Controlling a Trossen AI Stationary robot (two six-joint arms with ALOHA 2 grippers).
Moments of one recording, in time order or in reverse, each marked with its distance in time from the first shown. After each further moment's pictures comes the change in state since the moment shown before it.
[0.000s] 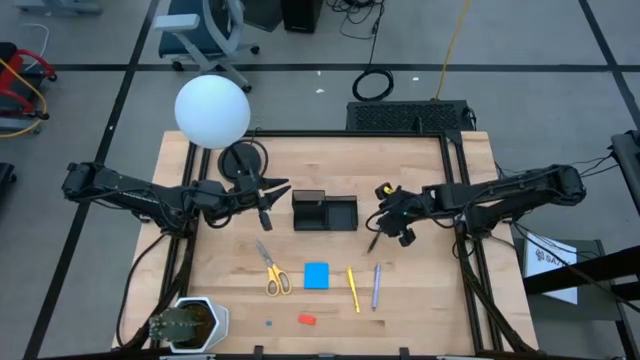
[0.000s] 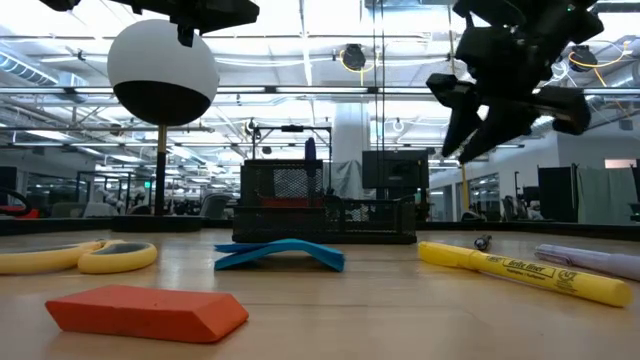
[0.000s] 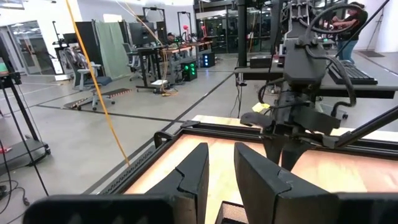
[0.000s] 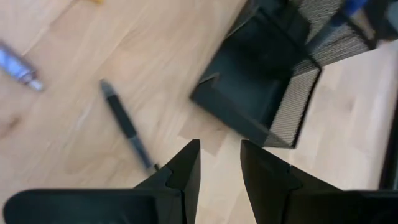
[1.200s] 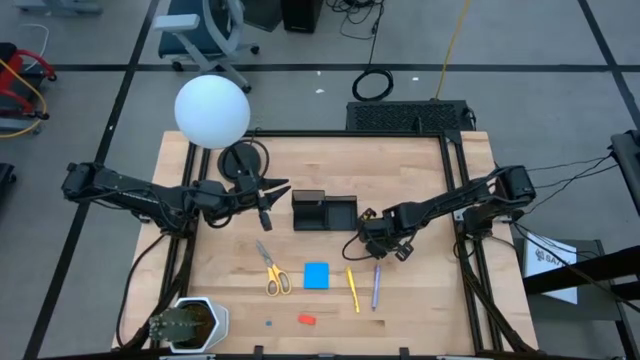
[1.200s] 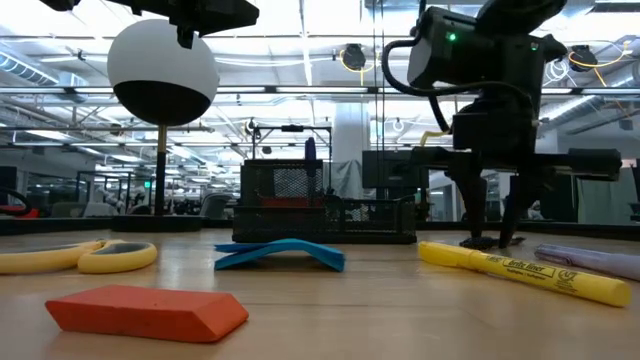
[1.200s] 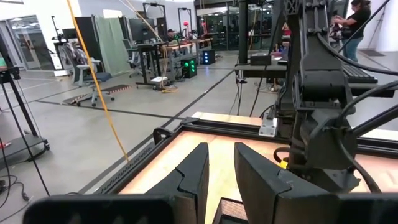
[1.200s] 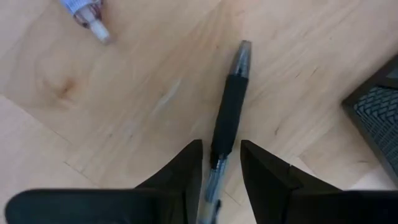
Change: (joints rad) left arm 0.001 0.000 0.000 -0.016 -0.001 -0.019; right arm 0.096 0.523 0.173 -0.173 -0.057 -0.059
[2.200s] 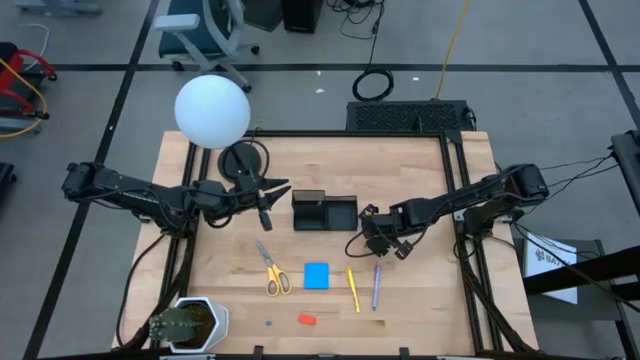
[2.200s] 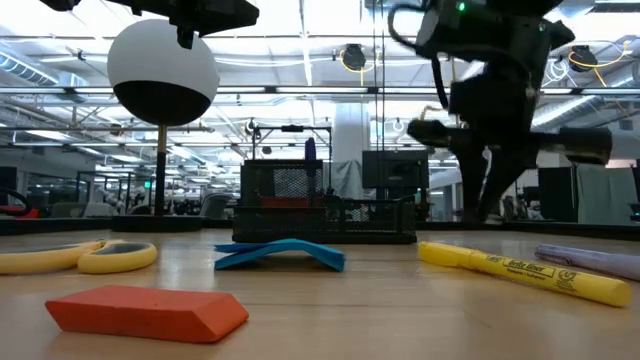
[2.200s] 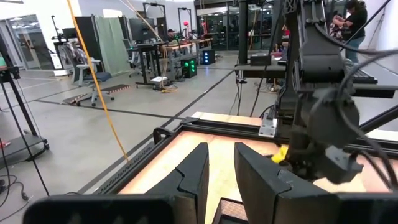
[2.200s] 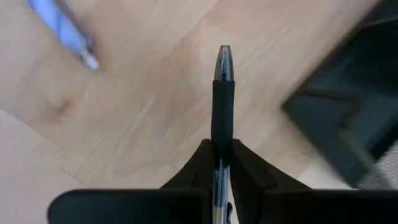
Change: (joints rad) left arm 0.000 0.000 0.000 0.000 0.000 -0.003; right arm 0.000 -0.173 -0.009 0.028 0.022 0.024
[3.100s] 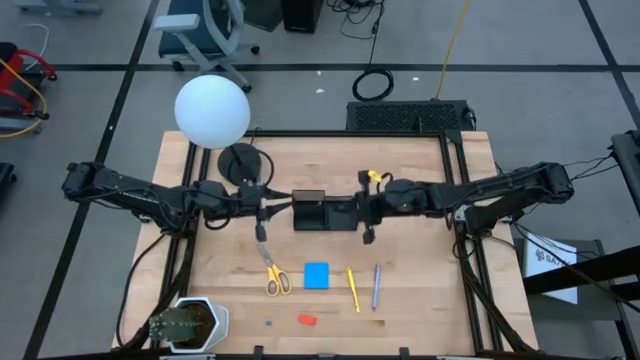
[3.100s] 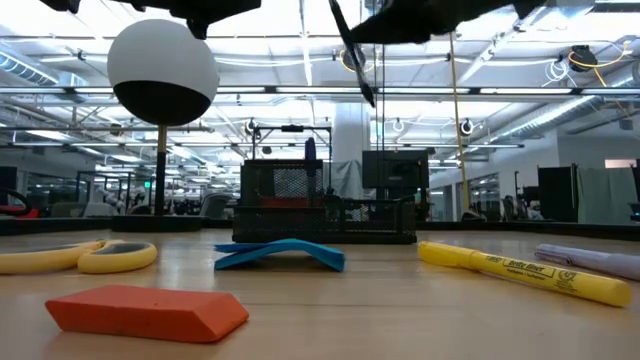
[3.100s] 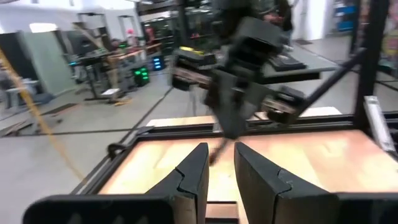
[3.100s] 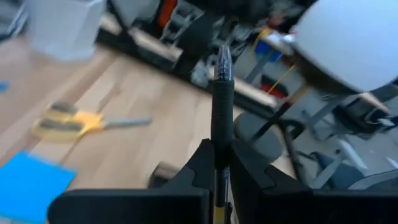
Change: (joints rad) left arm -0.005 0.002 0.000 -0.008 0.249 0.098; right arm -0.084 -0.217 0.002 0.763 0.057 0.238
